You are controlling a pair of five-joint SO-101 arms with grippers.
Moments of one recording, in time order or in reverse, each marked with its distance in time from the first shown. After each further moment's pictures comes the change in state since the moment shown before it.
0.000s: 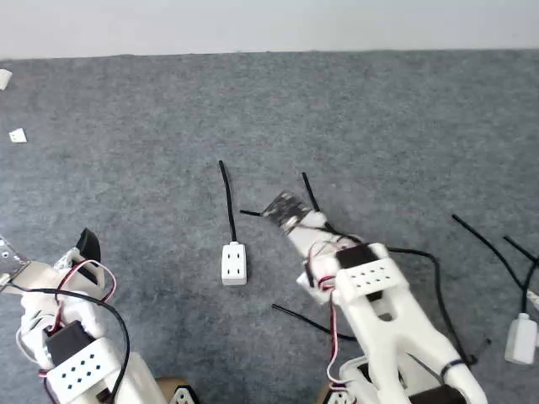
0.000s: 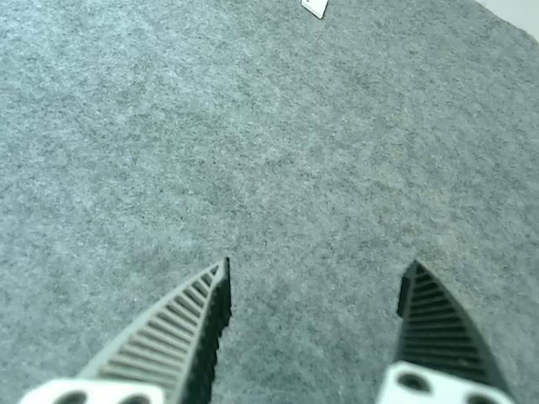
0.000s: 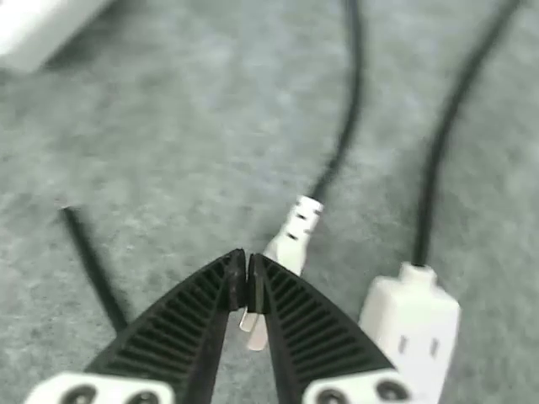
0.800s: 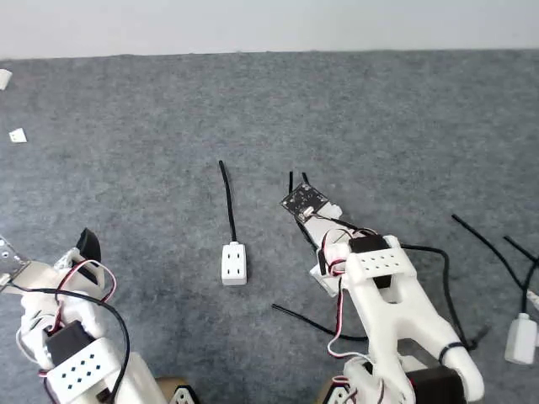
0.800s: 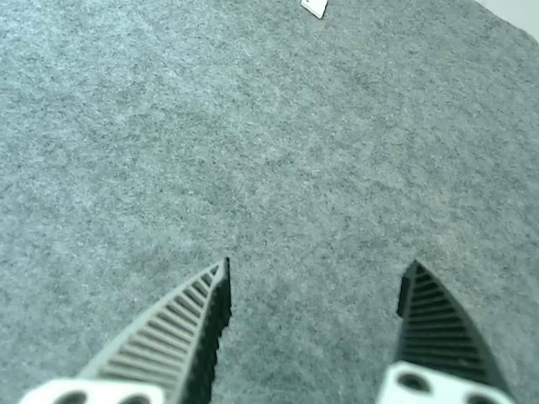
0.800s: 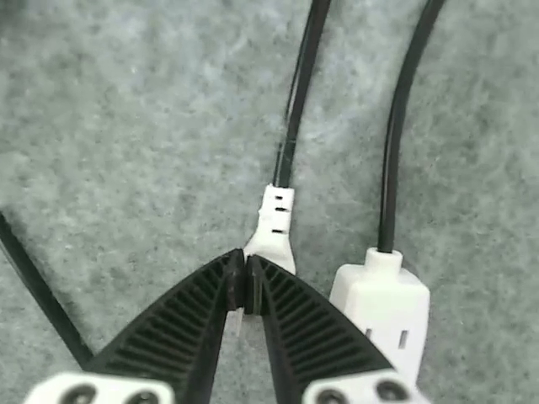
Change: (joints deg) left arm 0.0 0.0 0.0 0.0 0.0; right arm 7.0 7.6 -2.5 -3.0 3.2
